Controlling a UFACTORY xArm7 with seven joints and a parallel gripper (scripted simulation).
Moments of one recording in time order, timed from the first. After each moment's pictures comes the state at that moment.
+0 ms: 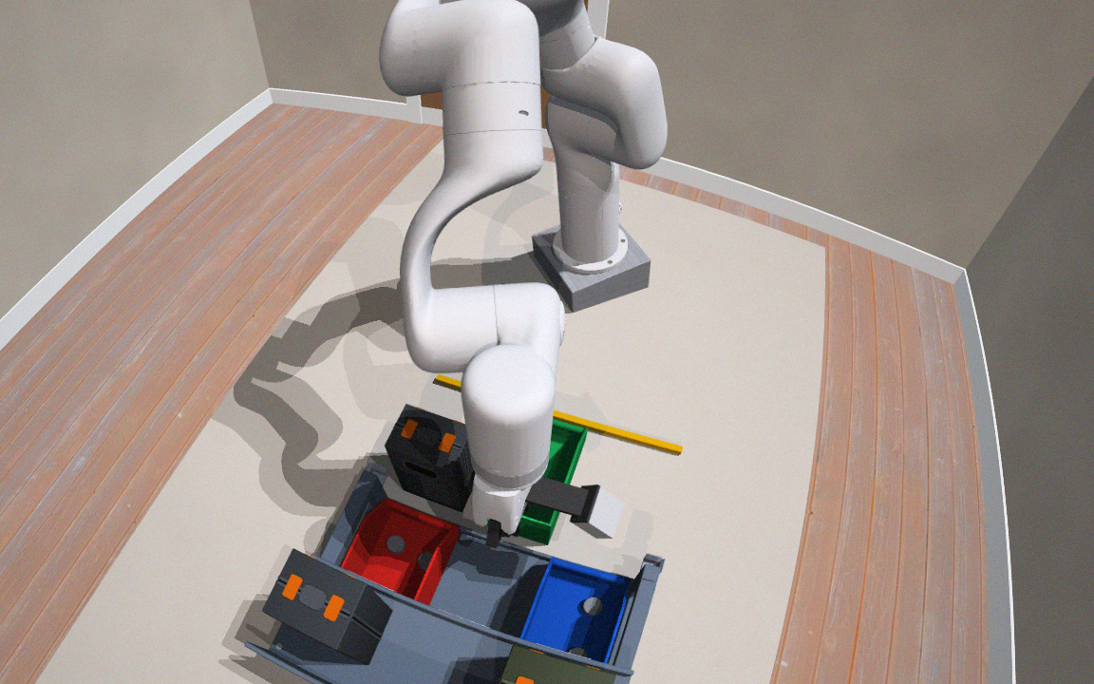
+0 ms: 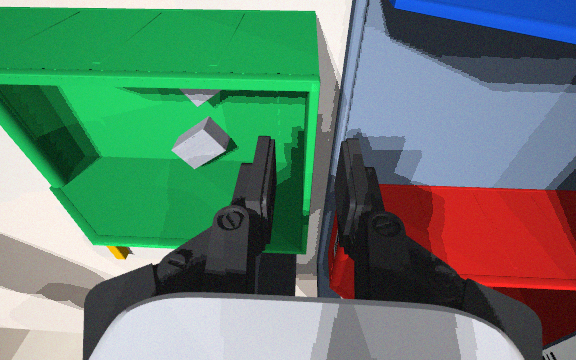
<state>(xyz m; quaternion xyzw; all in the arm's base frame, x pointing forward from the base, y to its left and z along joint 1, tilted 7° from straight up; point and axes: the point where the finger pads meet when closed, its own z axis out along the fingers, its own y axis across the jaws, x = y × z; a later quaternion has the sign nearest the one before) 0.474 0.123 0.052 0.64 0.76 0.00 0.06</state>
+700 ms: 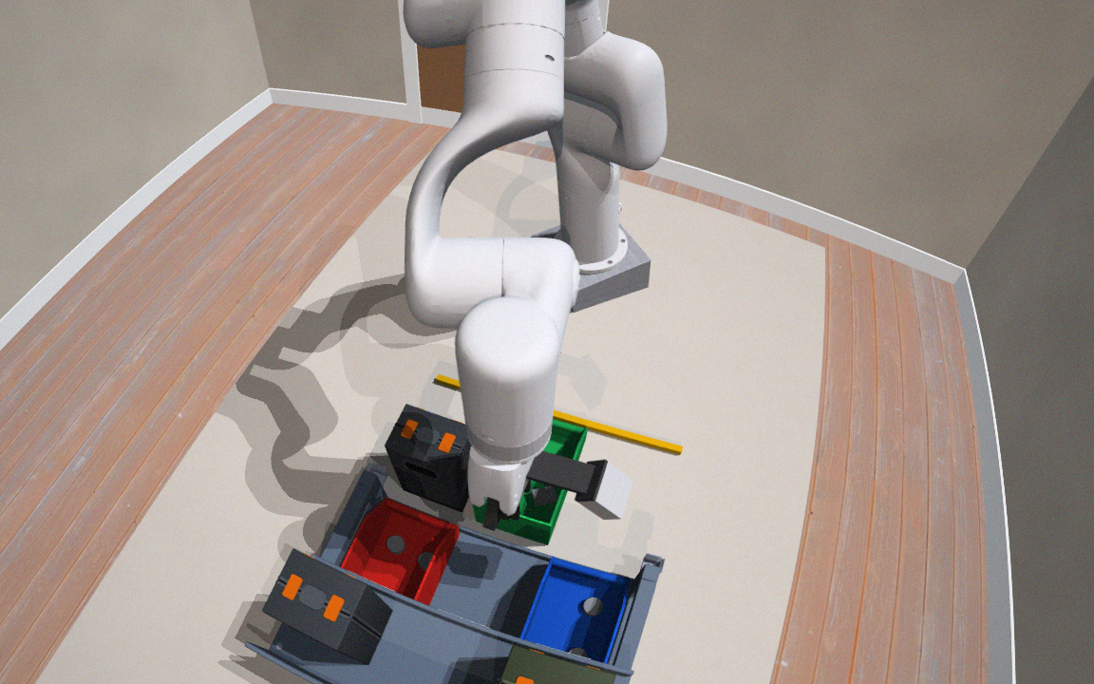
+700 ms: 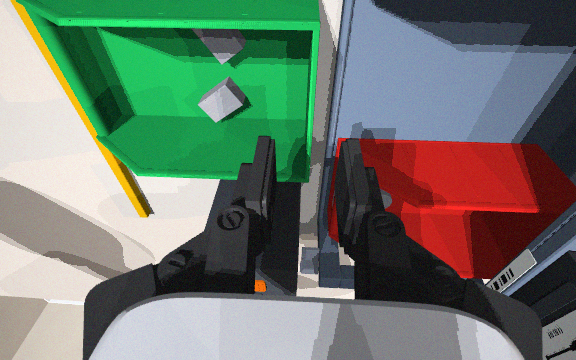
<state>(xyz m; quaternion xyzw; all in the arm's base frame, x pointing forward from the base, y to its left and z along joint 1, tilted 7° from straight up) 0.467 0.127 0.107 0.64 0.76 0.00 0.06</state>
